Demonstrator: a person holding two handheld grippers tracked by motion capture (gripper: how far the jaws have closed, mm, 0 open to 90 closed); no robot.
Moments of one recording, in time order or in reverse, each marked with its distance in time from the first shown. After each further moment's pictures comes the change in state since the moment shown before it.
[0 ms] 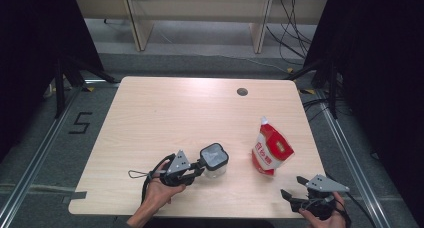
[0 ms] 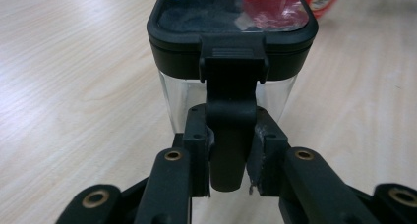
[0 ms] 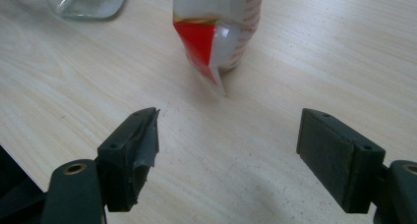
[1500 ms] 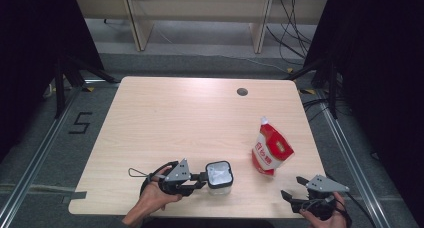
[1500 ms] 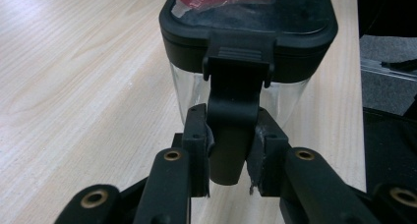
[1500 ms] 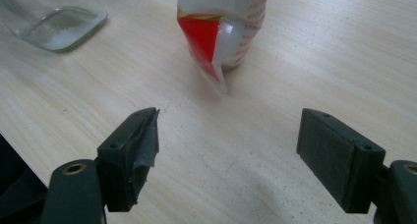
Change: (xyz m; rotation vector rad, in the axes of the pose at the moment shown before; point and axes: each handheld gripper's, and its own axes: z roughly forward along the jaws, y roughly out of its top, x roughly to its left) left arm -0.009 -0.003 -0.009 0.044 -0.177 0.110; right arm -0.002 -0.001 0.000 0.005 0.013 -0.027
